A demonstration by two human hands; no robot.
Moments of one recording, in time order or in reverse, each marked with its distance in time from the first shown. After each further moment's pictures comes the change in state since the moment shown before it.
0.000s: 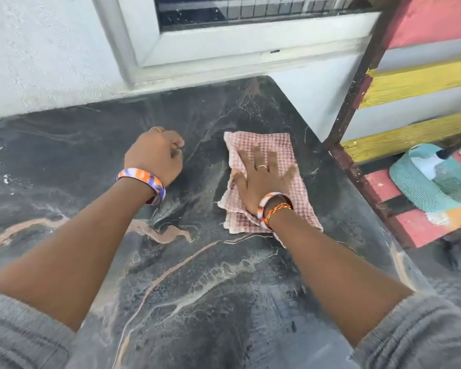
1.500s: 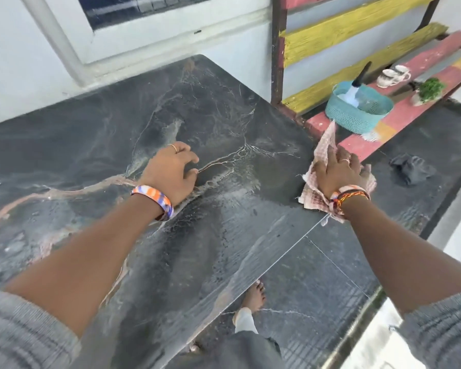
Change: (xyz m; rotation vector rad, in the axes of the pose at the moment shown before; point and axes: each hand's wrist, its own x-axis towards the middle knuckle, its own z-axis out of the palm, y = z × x) left_hand -0.149 0.047 0.019 -0.006 -0.163 0.402; right_hand -0.219 0.155 -0.009 0.075 0.081 0.645
